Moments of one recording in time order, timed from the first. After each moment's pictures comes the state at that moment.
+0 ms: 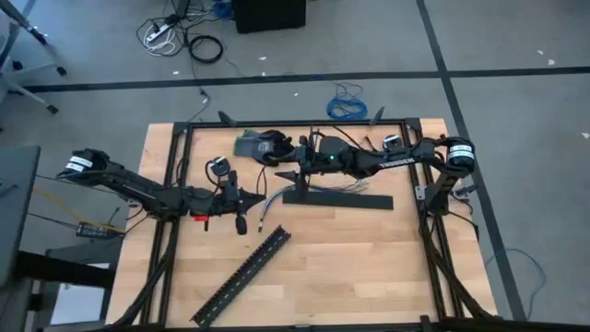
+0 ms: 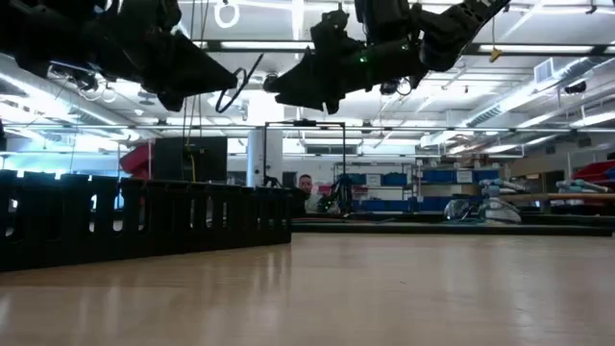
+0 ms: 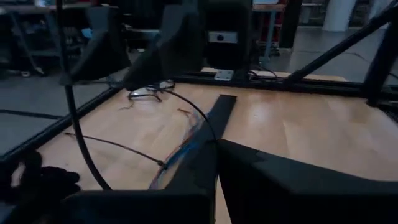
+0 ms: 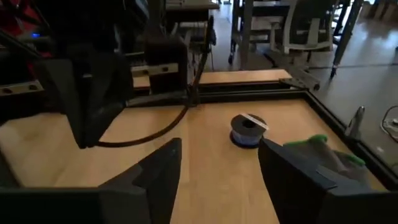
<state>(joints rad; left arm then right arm) -0.24 1.11 0.32 0.65 -0.50 -0.08 -0.19 1.73 1.03 0.54 -0.11 -0.01</state>
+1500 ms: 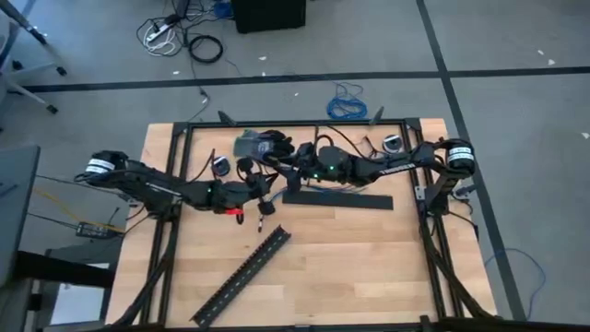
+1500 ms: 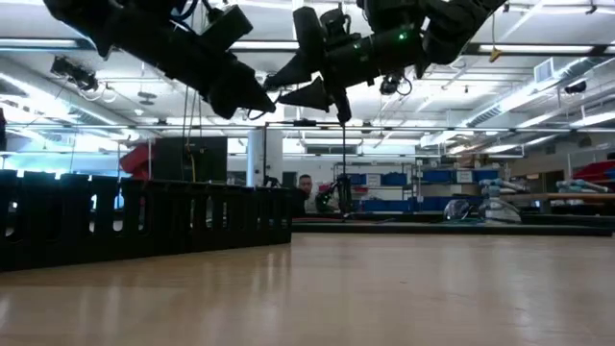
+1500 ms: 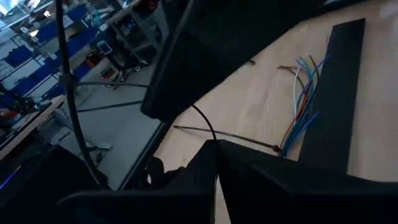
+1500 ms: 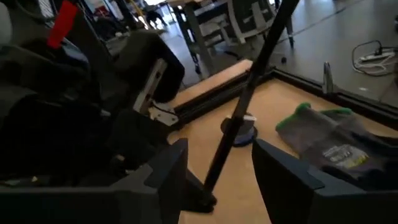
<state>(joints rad) -0.11 1.38 0.63 0.40 -0.74 0.26 -0.11 1.73 1.03 0.54 0.21 0.39</state>
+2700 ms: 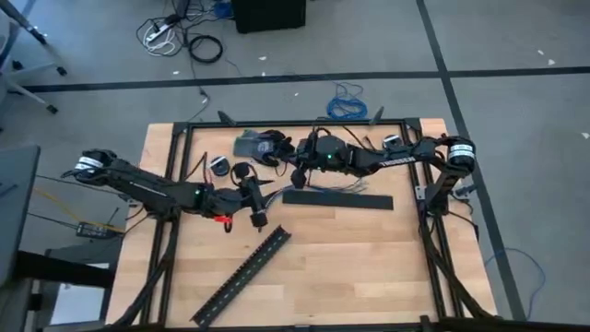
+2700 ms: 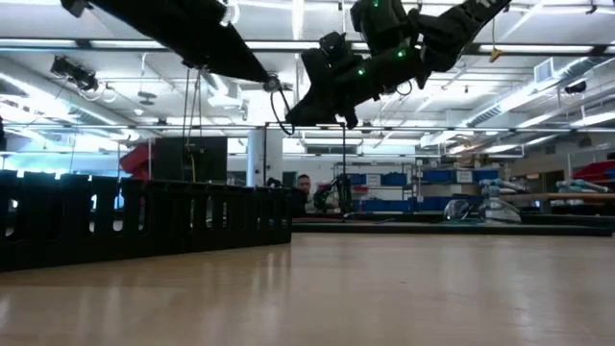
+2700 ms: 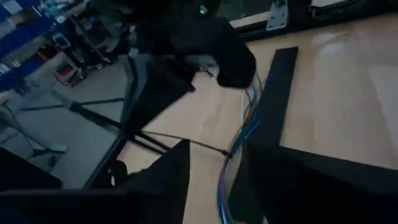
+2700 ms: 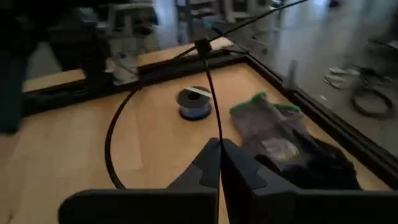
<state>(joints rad) -0.22 1.22 0.70 0.08 -0.68 0.05 -0.22 1.73 1.03 0.45 0.03 0.07</state>
